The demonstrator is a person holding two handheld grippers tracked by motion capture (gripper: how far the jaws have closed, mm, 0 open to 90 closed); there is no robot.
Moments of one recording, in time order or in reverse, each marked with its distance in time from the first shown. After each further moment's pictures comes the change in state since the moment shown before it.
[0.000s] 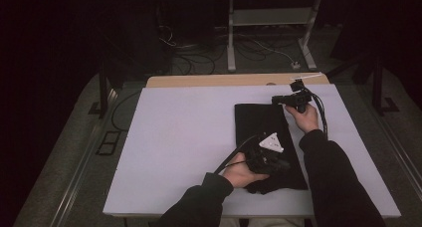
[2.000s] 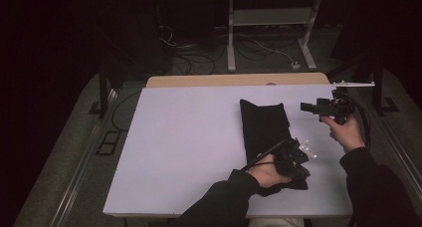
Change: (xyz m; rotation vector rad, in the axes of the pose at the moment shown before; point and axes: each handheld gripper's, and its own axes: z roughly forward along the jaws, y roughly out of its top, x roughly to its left) left arm -0.008 0.030 0.074 0.220 -0.020 0.052; right arm -0.008 -0.039 -0.116 -0.136 -0.042 0.039
